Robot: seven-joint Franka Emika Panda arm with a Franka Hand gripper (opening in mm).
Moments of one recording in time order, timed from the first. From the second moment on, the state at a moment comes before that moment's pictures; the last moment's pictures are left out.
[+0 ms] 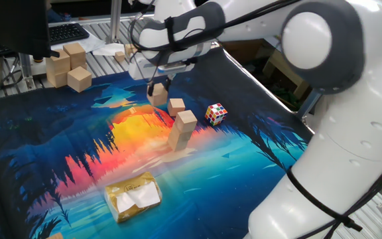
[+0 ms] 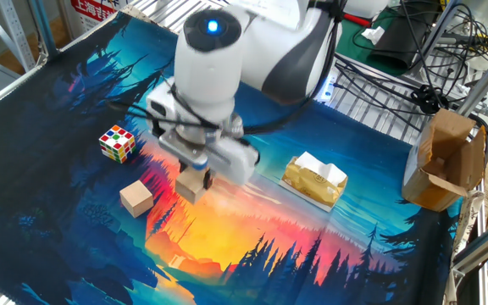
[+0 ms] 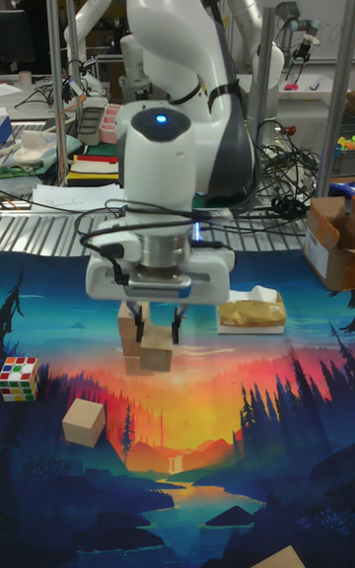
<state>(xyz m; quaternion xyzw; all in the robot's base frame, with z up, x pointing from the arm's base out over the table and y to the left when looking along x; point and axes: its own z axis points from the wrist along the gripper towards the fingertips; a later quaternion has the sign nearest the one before) 0.549 -0.013 0.218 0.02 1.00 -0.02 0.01</state>
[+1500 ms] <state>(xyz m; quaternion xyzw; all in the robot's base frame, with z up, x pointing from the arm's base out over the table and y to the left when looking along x) 0.513 -0.032 0.259 0.00 1.00 -0.03 0.01</state>
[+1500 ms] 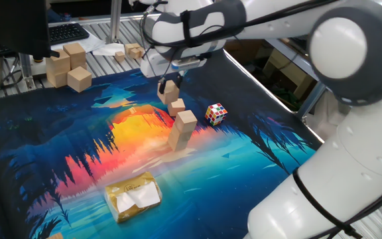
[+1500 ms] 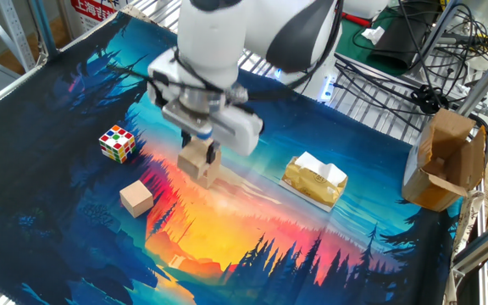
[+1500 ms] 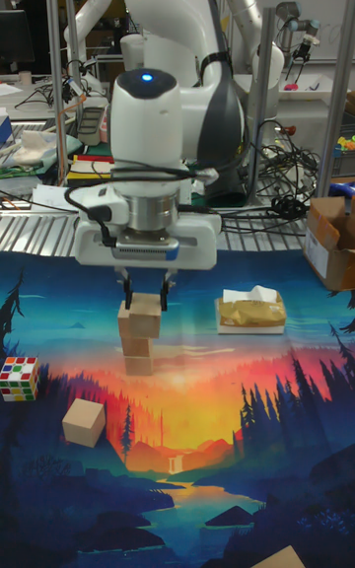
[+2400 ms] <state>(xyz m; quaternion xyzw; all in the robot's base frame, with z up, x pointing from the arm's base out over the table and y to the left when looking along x) 0.470 -0.043 0.261 -0.02 1.00 -0.03 0.01</state>
